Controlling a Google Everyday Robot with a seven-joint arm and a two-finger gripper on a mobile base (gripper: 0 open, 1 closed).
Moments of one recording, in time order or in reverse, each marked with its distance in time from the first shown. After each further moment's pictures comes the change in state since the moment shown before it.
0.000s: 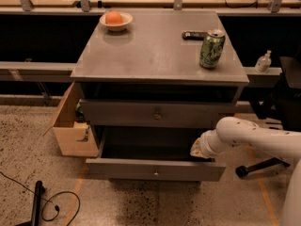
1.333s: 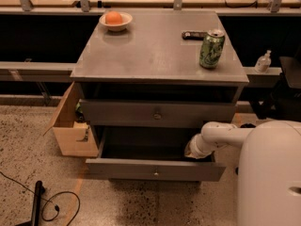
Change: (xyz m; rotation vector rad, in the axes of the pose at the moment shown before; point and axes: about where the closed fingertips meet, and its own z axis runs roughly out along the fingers) arm 0.015 -0.017 0.085 -0.002 0.053 -0.019
